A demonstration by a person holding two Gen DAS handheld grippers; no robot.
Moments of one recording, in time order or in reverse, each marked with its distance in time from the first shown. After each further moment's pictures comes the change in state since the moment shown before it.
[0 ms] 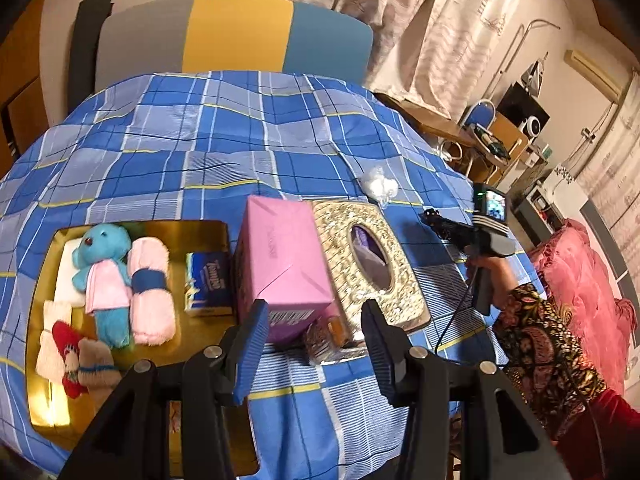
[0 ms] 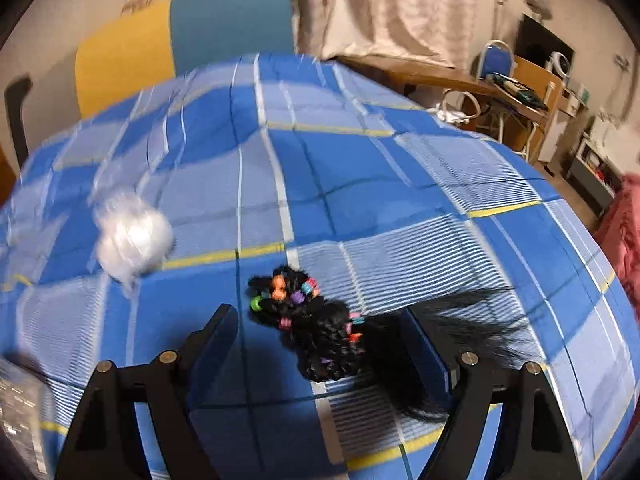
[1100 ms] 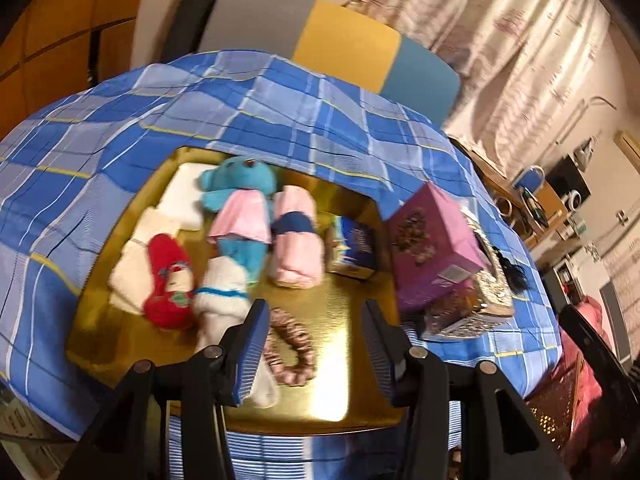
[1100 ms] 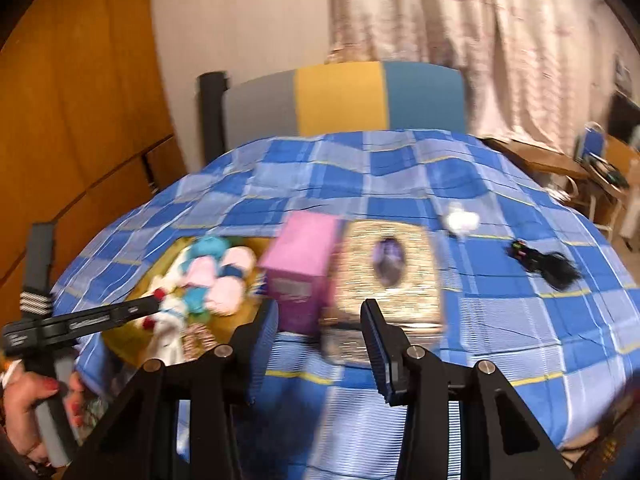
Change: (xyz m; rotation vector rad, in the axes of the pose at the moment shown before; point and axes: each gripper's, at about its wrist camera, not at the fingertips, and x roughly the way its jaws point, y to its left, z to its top) left arm -0.037 0.136 -0.083 -0.267 -0.105 0.083; right arm -0.336 0.214 -0.172 -0.144 -0.233 0.351
